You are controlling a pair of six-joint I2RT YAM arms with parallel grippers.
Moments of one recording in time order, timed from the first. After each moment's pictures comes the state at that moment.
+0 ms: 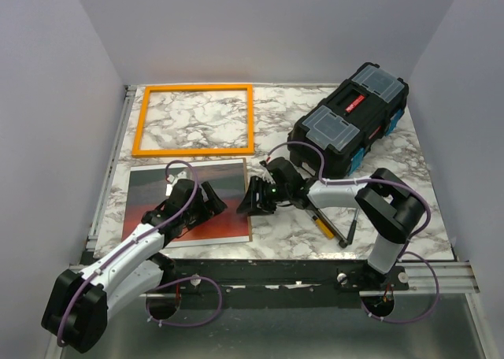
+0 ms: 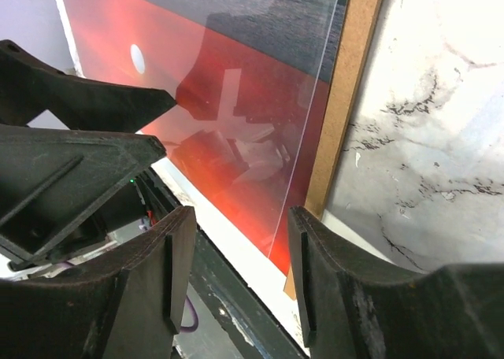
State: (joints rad) left arm -0.48 0.87 0.35 -0.28 -0.01 -0.91; right arm 0.84 1.77 0.85 0.20 -0.43 0.94
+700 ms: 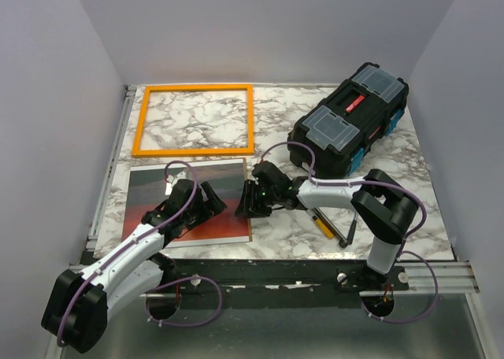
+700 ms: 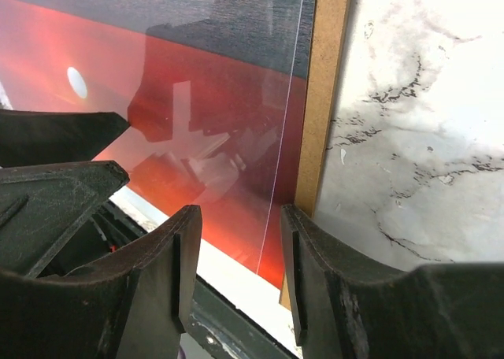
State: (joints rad) left arm -0.48 0.87 0.34 -0.28 -0.02 -0.93; right arm 0.92 1.81 0.97 -0.02 -0.22 0.95
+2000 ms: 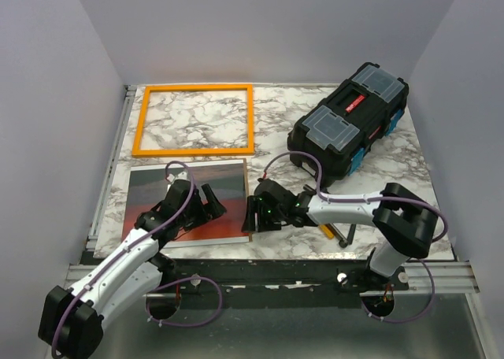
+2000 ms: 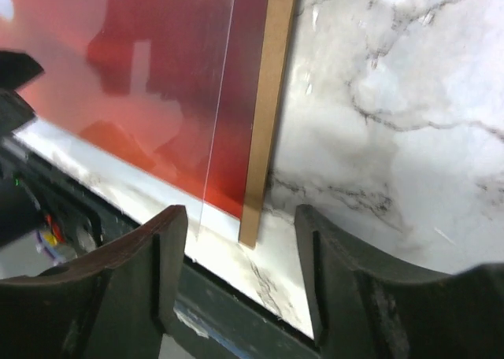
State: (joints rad) left arm -0.49 0.78 0.37 -0.41 0.02 -0.87; right arm 1.06 1.68 0.89 -0.14 -0.03 0.95
